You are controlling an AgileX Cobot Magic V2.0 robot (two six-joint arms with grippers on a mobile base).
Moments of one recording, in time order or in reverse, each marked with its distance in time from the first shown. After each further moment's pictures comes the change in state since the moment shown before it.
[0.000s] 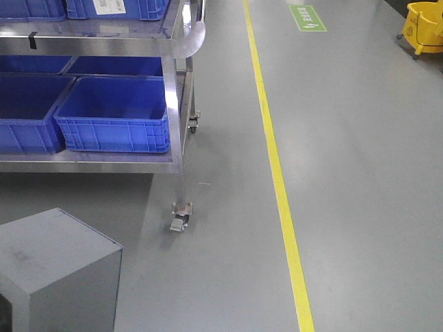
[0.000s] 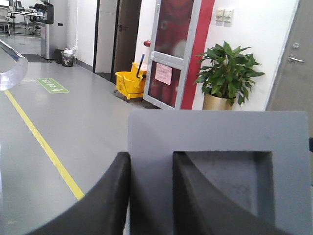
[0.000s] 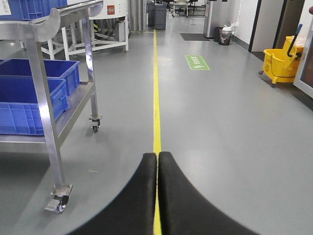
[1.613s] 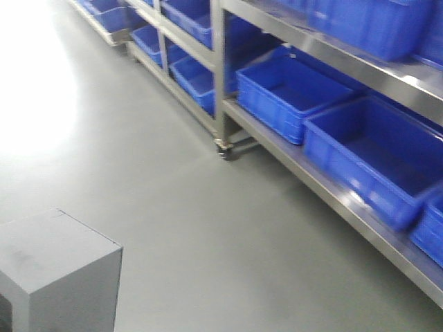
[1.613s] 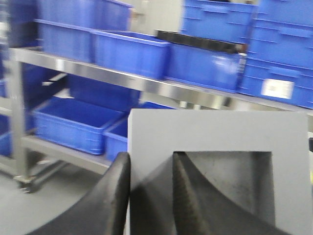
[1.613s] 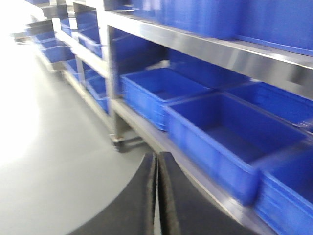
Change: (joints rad) left arm 0.000 0.000 0.000 0.000 0.000 0.000; right arm 0.000 0.000 0.000 0.000 0.000 0.000
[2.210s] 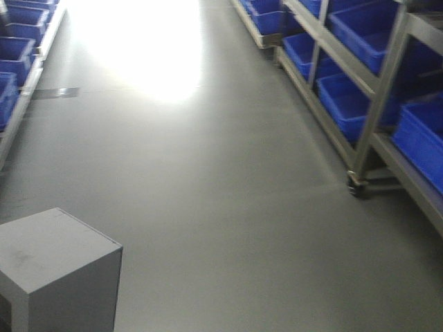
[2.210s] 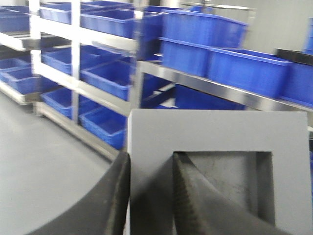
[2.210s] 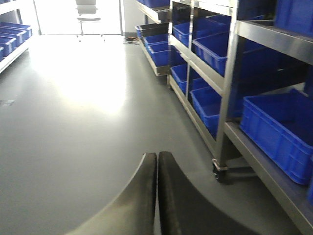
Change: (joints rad) left arm 0.000 0.000 0.000 0.000 0.000 0.000; right arm 0.000 0.000 0.000 0.000 0.000 0.000
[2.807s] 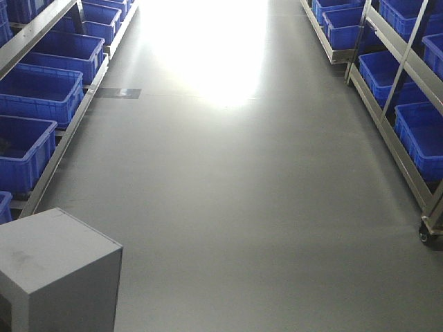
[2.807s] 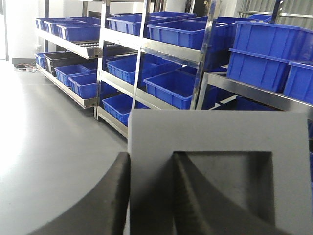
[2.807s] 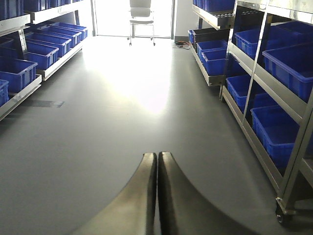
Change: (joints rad) left arm 0.000 0.000 0.000 0.000 0.000 0.000; right arm 0.000 0.000 0.000 0.000 0.000 0.000
